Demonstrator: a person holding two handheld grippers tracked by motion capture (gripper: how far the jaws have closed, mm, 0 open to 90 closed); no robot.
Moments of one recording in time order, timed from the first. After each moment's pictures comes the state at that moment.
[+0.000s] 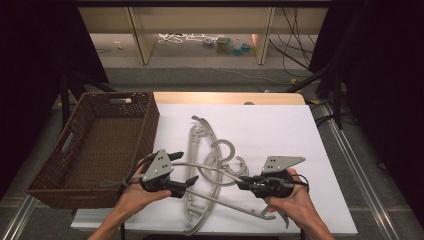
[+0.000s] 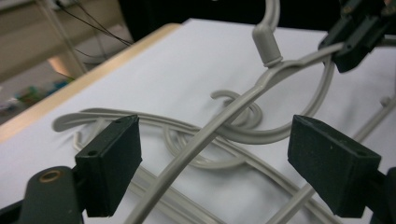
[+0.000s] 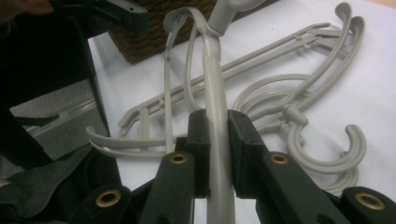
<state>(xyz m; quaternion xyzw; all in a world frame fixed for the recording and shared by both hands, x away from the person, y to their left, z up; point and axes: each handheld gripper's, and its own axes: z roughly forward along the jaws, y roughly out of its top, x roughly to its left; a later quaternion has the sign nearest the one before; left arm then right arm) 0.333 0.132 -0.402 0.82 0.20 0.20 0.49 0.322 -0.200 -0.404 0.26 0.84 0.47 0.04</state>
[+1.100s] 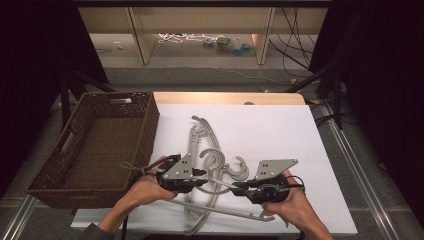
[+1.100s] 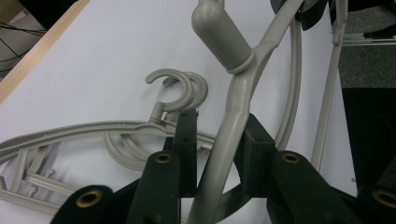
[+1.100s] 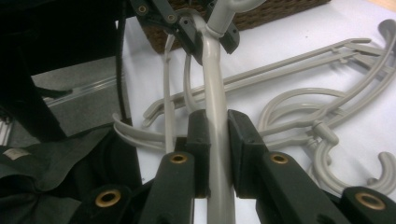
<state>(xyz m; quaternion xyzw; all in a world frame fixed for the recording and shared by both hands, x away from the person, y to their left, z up) 0.341 0.101 -0.404 0.89 0.06 0.13 0.43 0.314 -0.186 -0.397 0.18 0.87 0.46 0.03</state>
